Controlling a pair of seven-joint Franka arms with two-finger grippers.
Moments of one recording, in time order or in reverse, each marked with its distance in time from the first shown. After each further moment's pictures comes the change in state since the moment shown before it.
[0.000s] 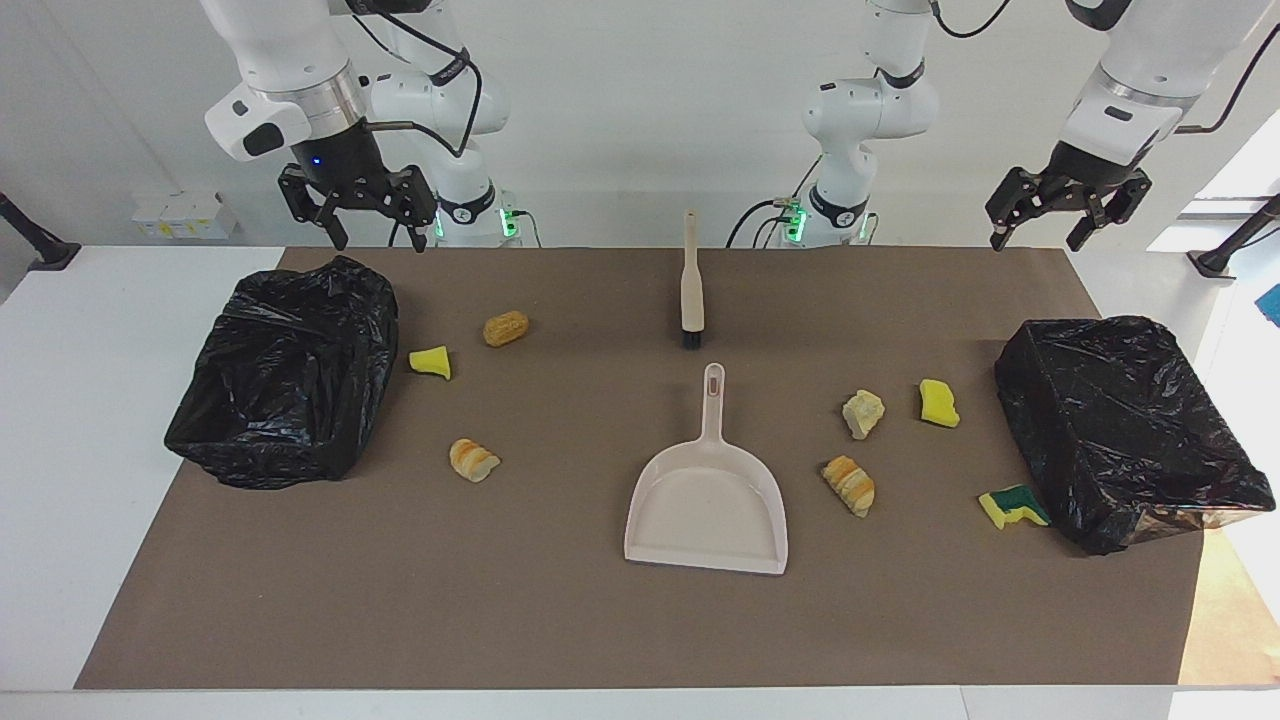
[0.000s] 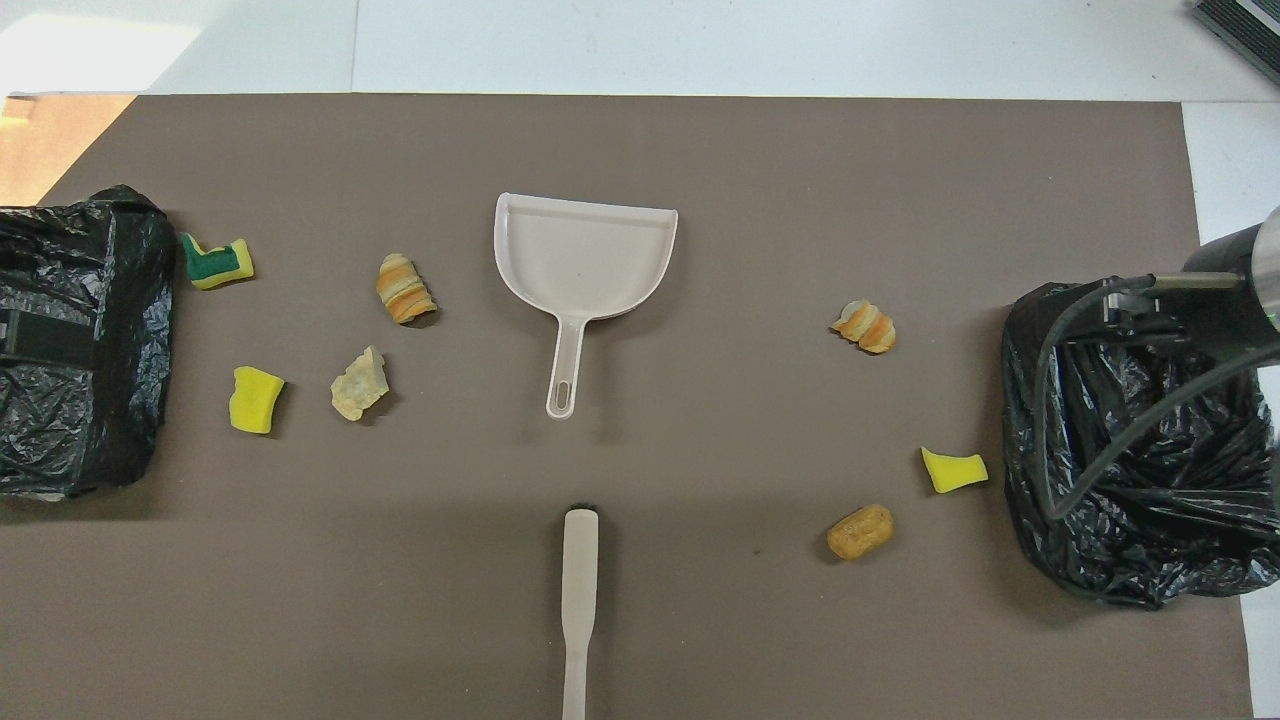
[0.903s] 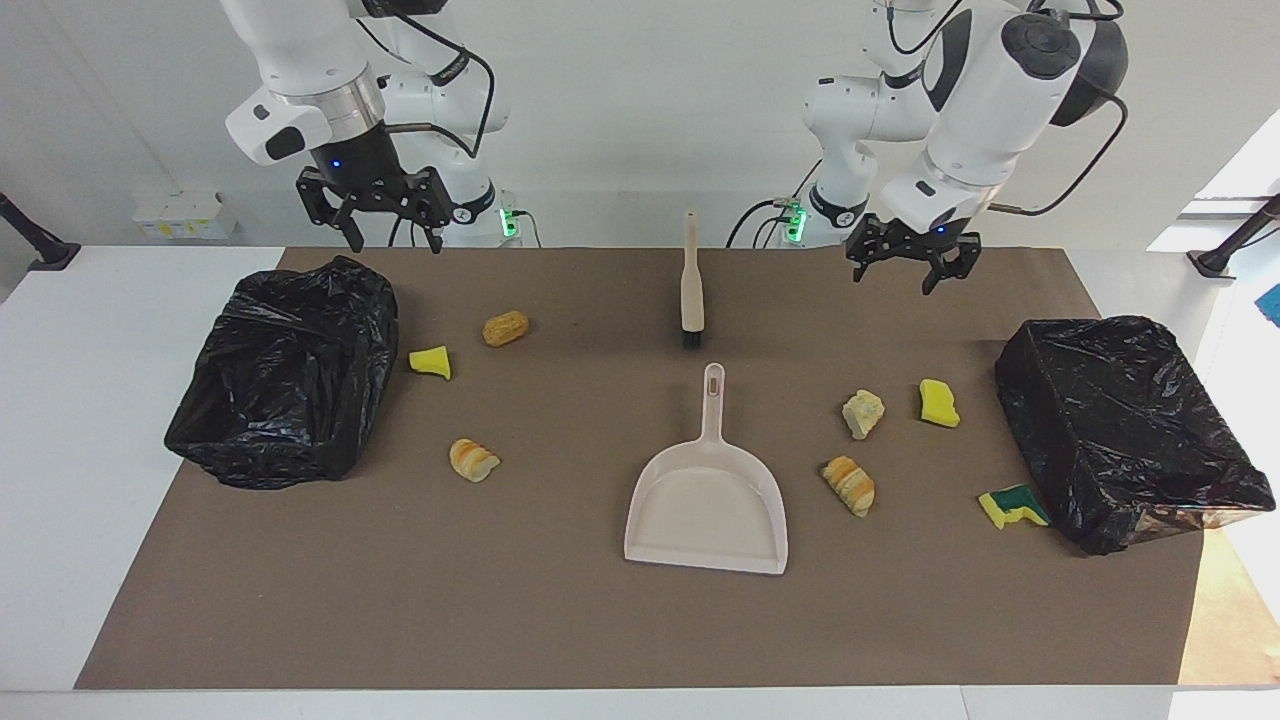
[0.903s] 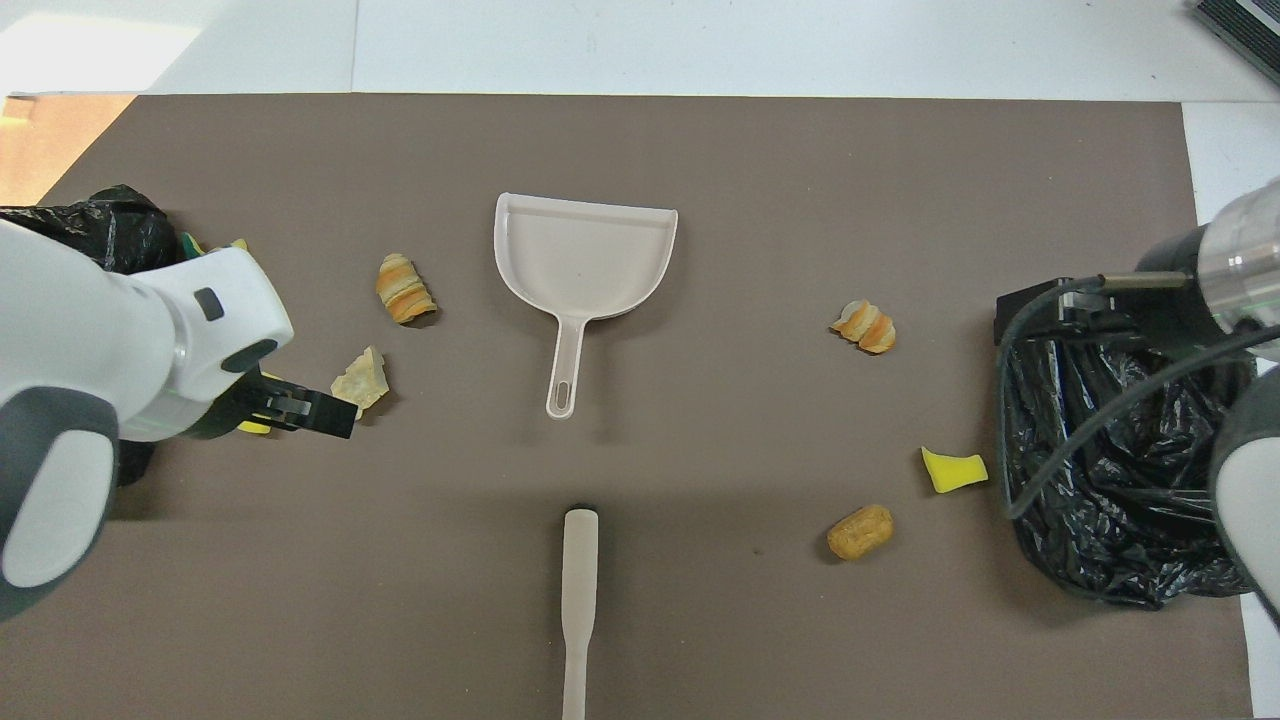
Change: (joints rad) left arm -0.246 -0.062 -0.020 -0.327 -0.062 0.209 -0.037; right arm 0.058 0.025 0.006 -0.005 0.006 0.056 0.058
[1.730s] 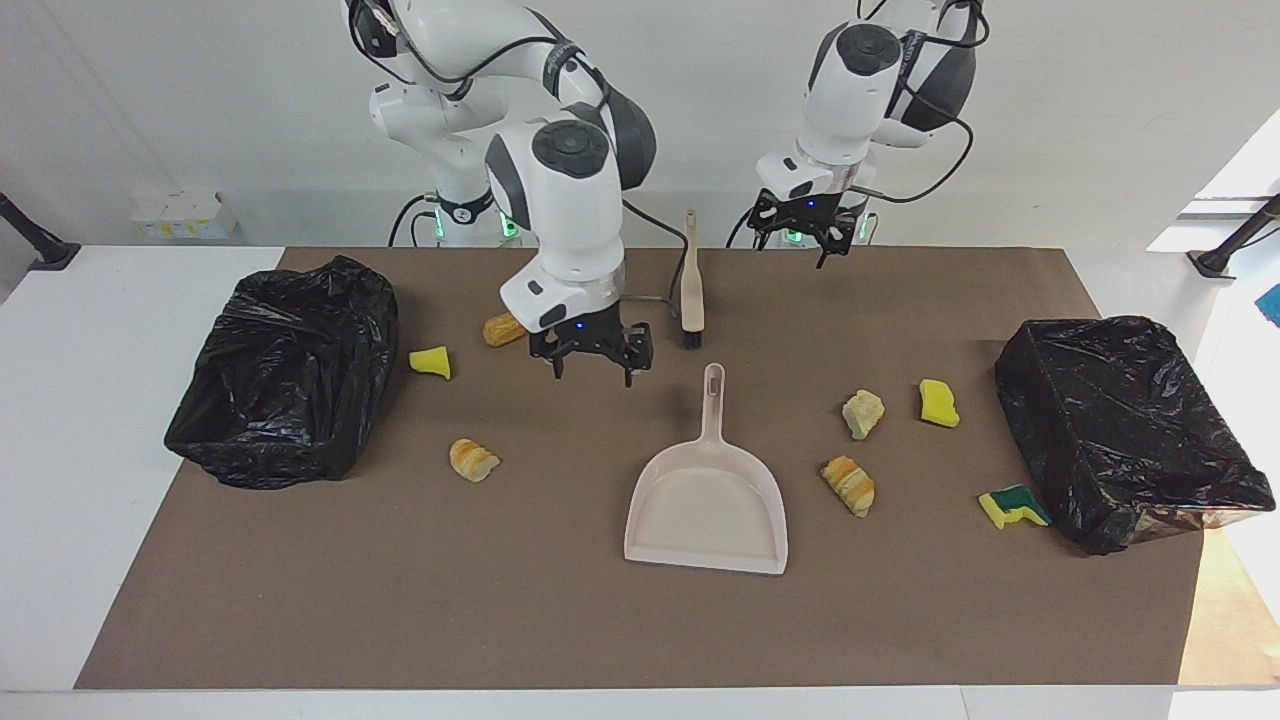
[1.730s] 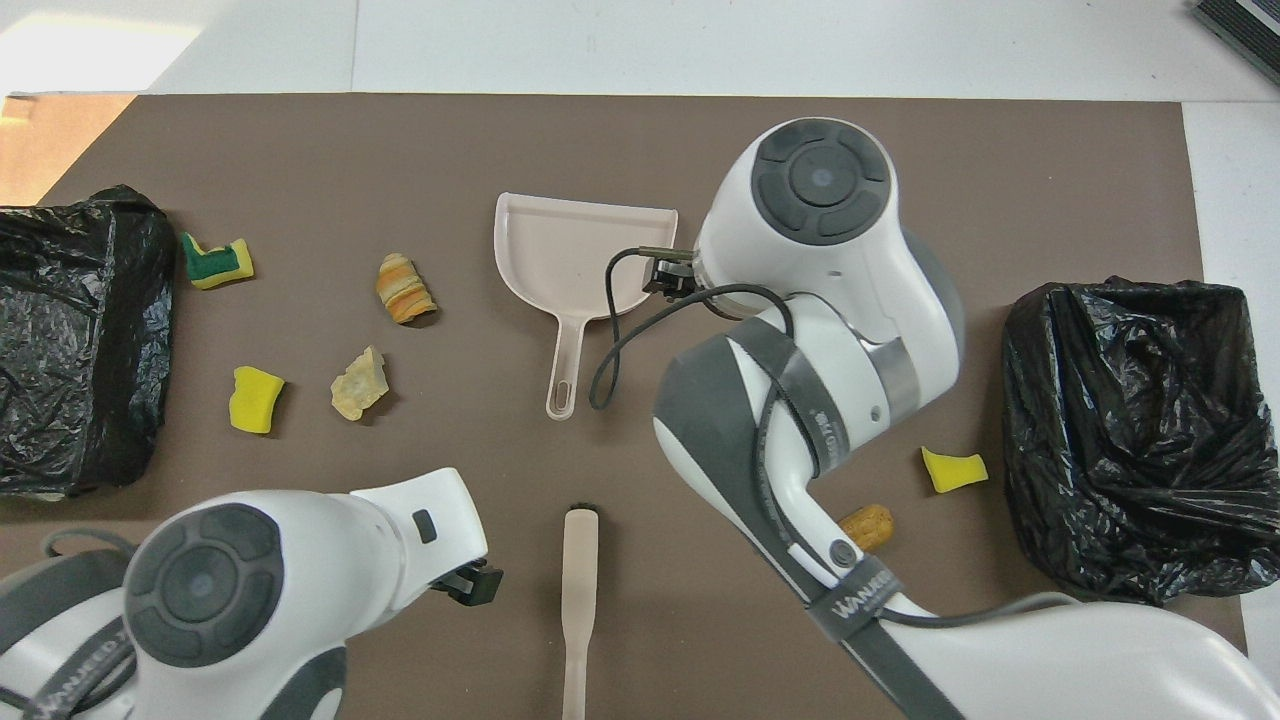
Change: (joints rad) left arm -0.282 -0.209 -0.001 -0.388 -0.029 0.181 -0.123; right arm 0.354 0.415 0.003 0.112 -0.125 0.333 0.500
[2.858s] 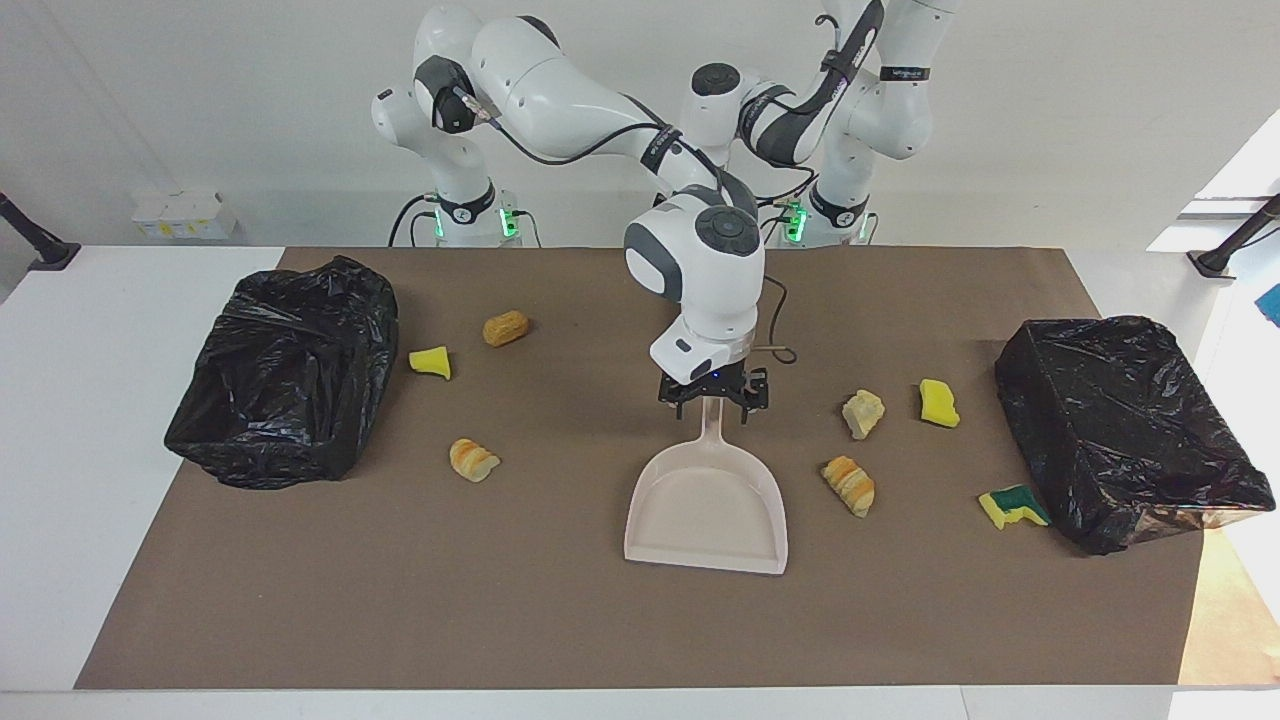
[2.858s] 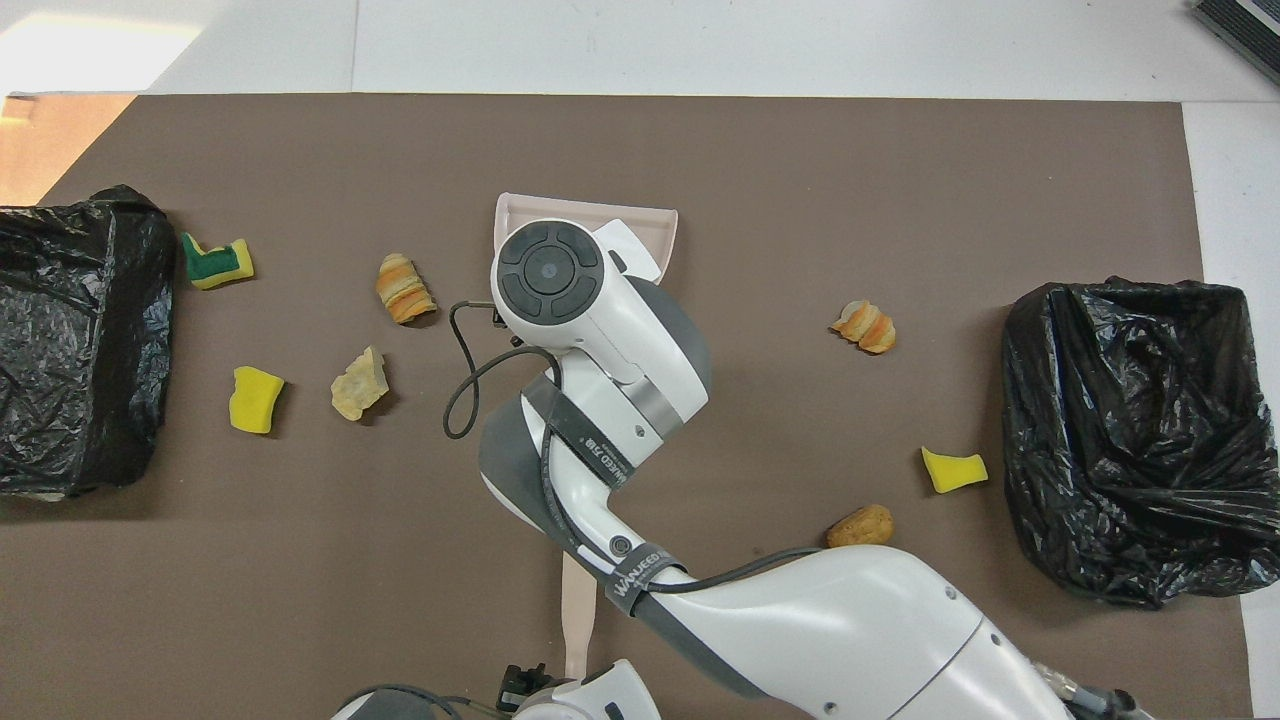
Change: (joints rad) left arm -0.481 0.044 0.000 -0.344 -0.001 0.465 -0.574; right arm 0.215 0.273 -0.041 0.188 -0.029 0.131 0.105
